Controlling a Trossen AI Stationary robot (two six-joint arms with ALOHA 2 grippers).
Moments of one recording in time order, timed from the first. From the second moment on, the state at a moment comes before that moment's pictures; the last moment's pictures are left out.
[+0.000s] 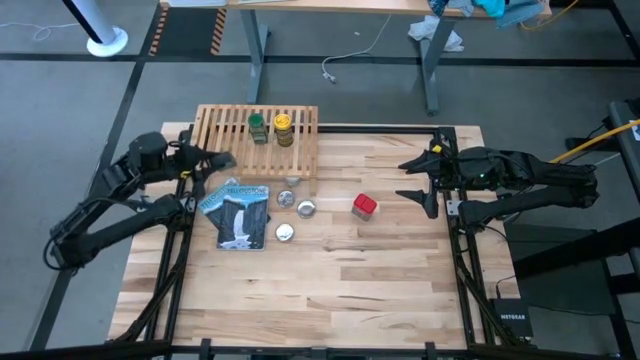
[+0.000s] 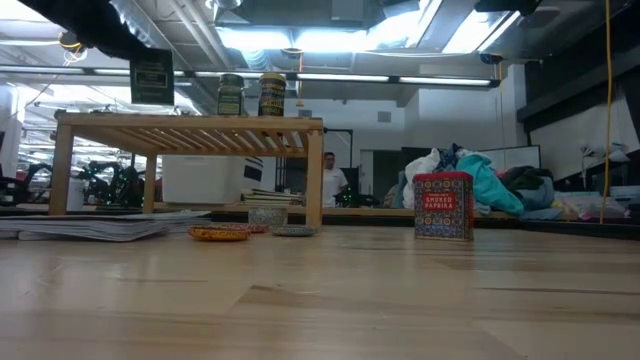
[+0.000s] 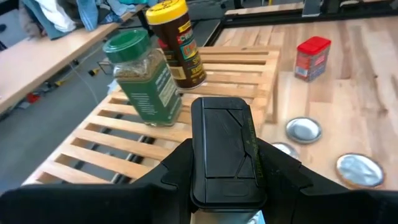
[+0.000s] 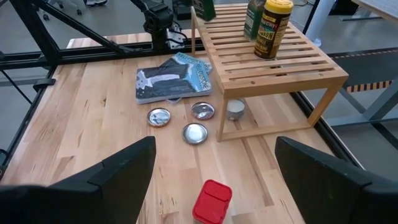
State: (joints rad) left arm 0.72 0.39 0.71 -0.74 0.19 0.37; right arm 0.05 0.77 1.04 -0.72 0.19 0.11
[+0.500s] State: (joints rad) left arm 0.91 0.48 0.72 -0.67 0.32 0.47; right arm 0.05 0.77 1.04 -0.72 0.16 0.11
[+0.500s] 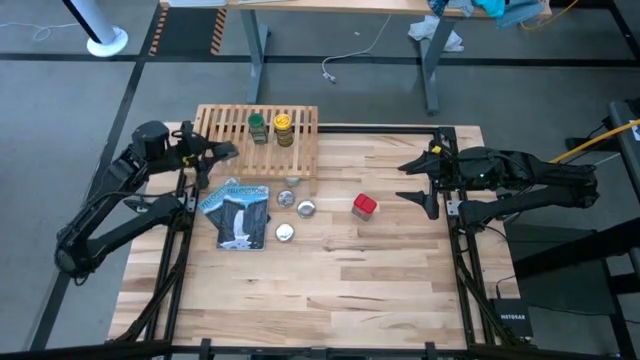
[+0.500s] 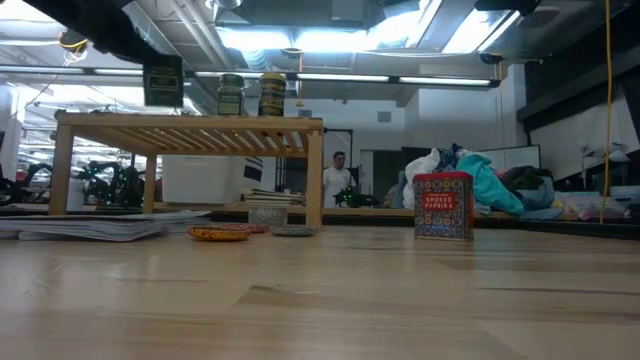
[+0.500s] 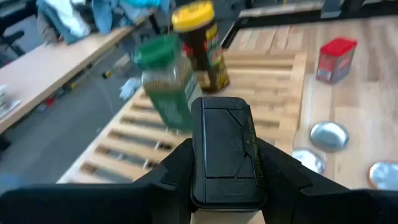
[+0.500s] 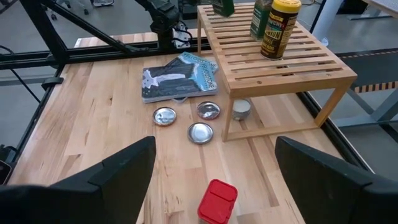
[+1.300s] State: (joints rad) left arm 1.36 0.70 0.72 -0.52 0.86 0.51; right arm 0.05 0.77 1.04 -0.73 0.16 0.11
